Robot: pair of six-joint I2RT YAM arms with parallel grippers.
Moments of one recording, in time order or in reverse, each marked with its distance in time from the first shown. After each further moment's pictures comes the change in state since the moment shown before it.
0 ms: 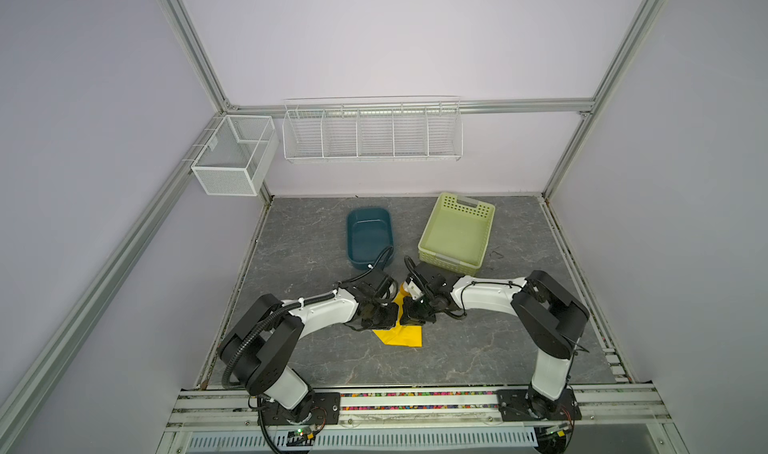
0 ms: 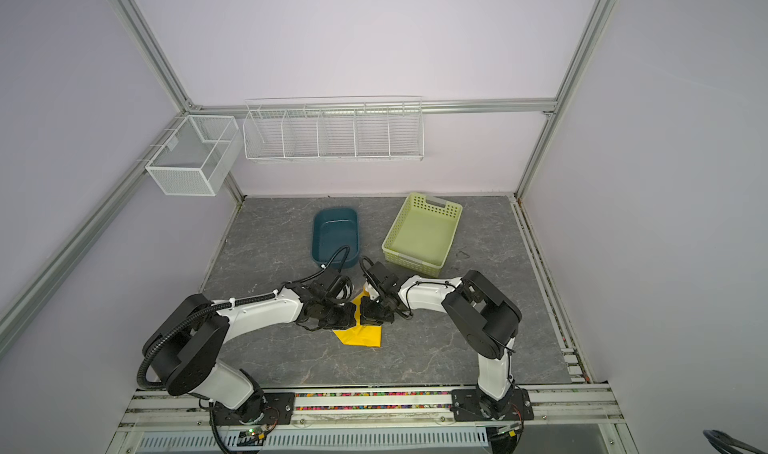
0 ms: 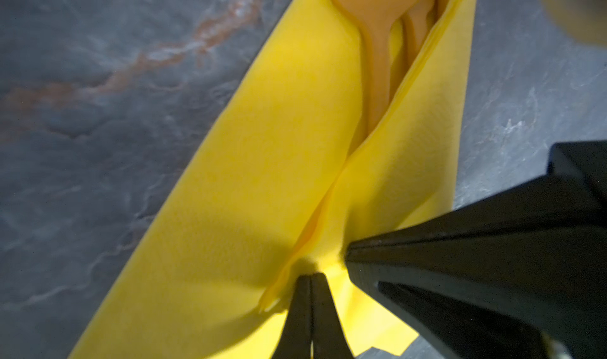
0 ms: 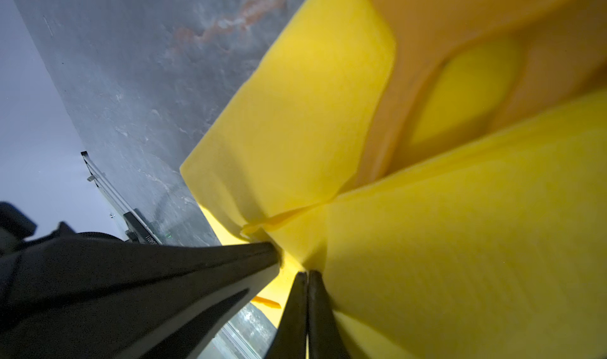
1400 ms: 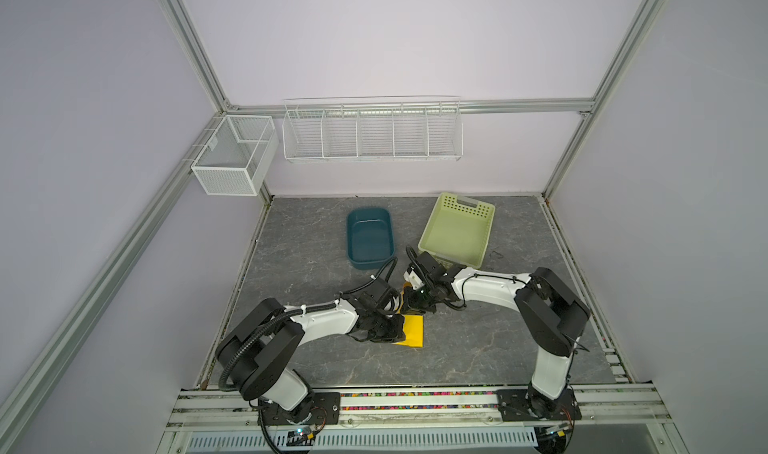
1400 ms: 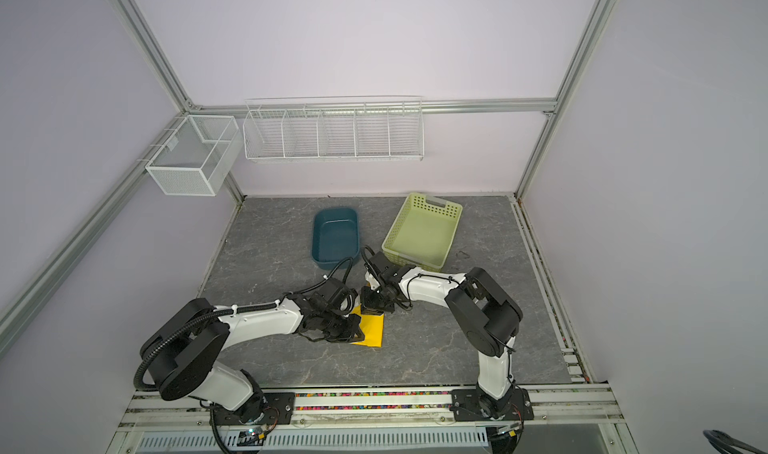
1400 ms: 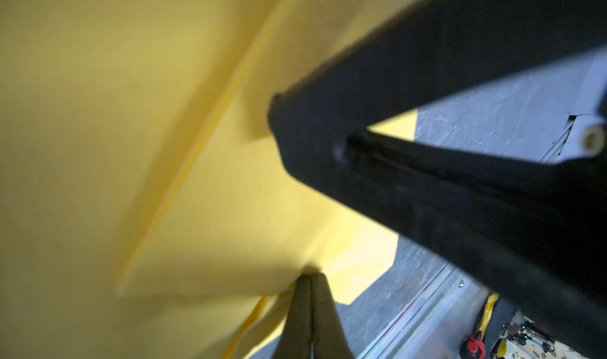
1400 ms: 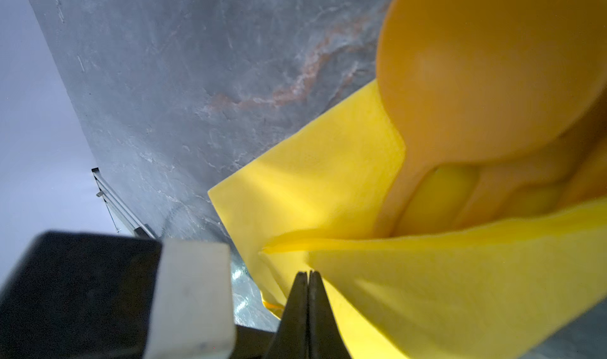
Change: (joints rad) left arm -0.068 -0.016 -0.093 0.124 0.163 -0.087; right arm -0.042 0.010 0.090 -0.076 0.026 -0.039
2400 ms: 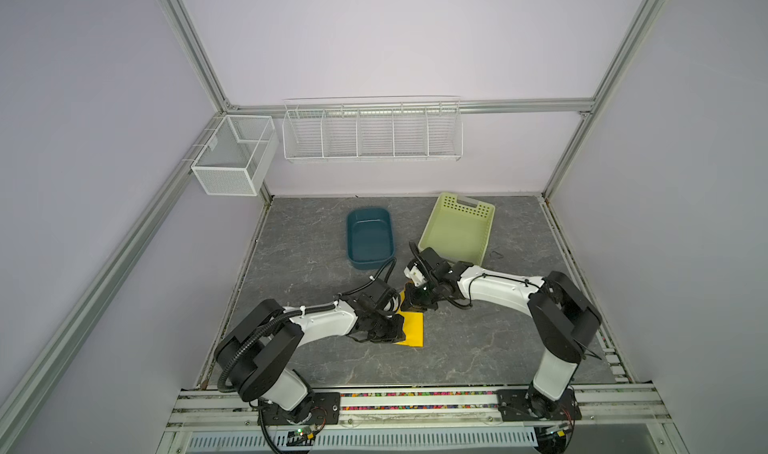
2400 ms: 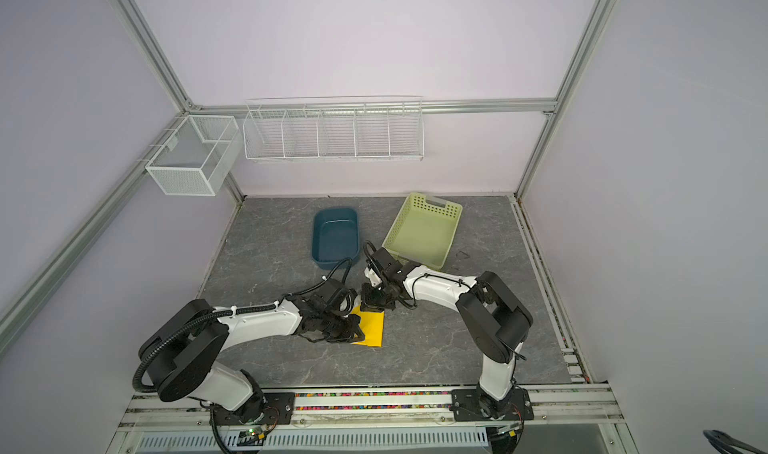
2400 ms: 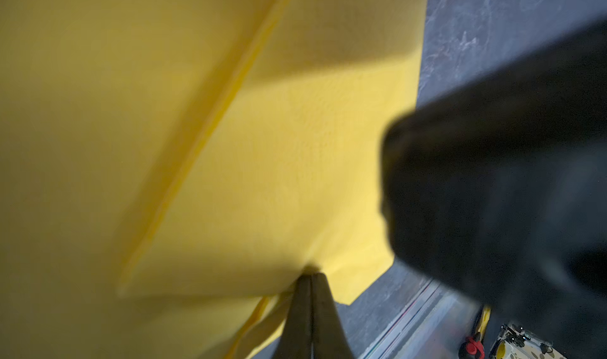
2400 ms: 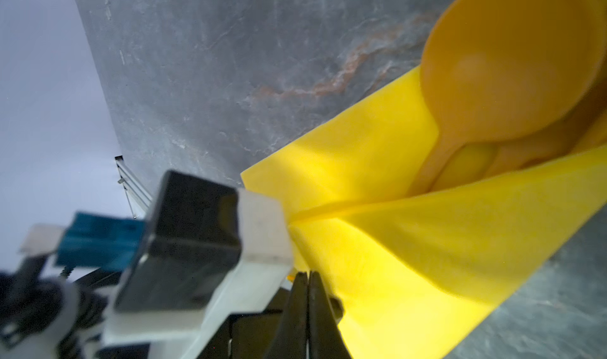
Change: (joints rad) left arm 0.000 -0.008 -0.018 0.027 0.003 -0.008; right arm 0.000 -0.087 -0.011 -0.022 -0.034 -0.007
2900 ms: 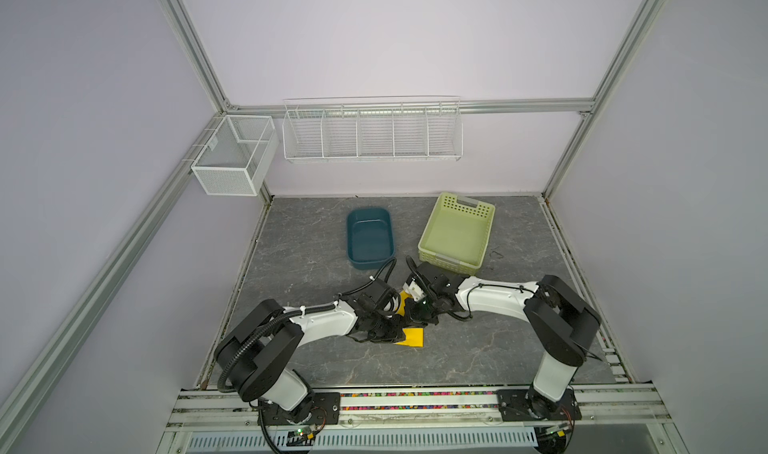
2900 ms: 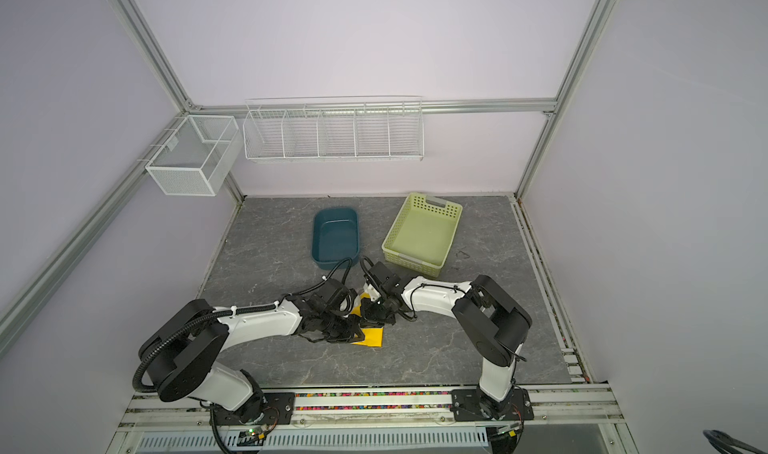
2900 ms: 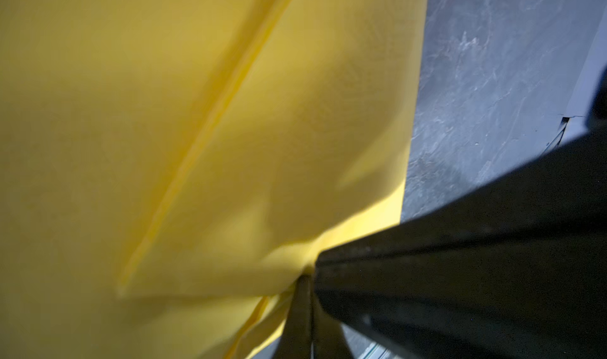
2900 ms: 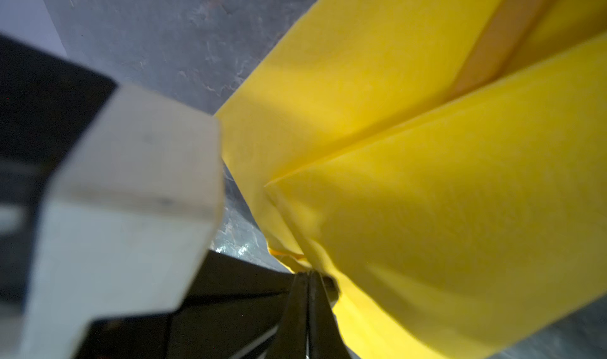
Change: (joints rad) left arm 0.000 0.000 0.000 0.000 0.000 0.000; right arm 0.054 0.012 -0.093 0.046 -0.025 0.043
